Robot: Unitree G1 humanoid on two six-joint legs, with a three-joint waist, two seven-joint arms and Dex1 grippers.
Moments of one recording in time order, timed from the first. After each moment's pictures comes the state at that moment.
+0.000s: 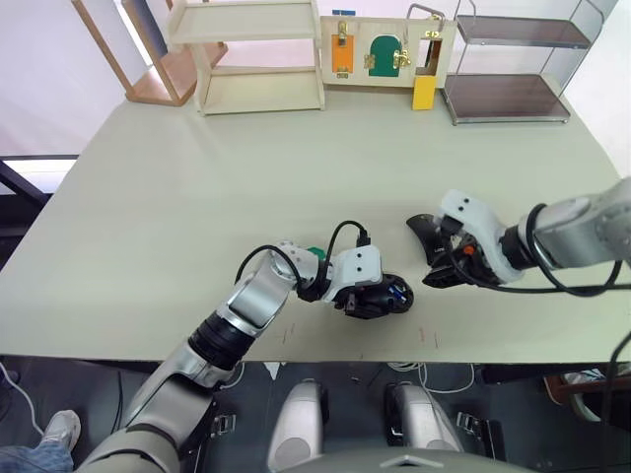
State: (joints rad) left arm -0.57 0.47 -0.52 -0.05 0.00 0.46 -1.13; right arm -0.80 -1.05 0.40 -0.39 1.18 1.33 0.40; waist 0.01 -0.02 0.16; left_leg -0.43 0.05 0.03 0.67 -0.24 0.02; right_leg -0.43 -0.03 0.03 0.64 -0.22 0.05
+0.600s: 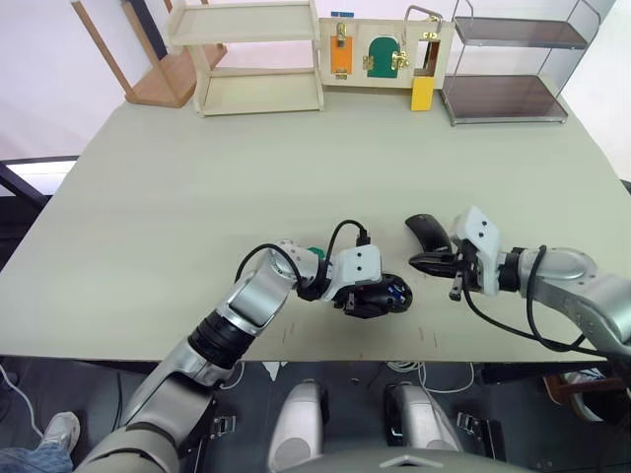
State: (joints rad) left arm -0.57 0.48 -0.52 -0.06 0.00 0.47 -1.13; right arm -0.29 -0.84 0.20 -0.36 0.68 0.61 0.78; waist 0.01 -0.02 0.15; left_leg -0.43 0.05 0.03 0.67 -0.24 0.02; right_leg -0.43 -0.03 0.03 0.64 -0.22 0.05
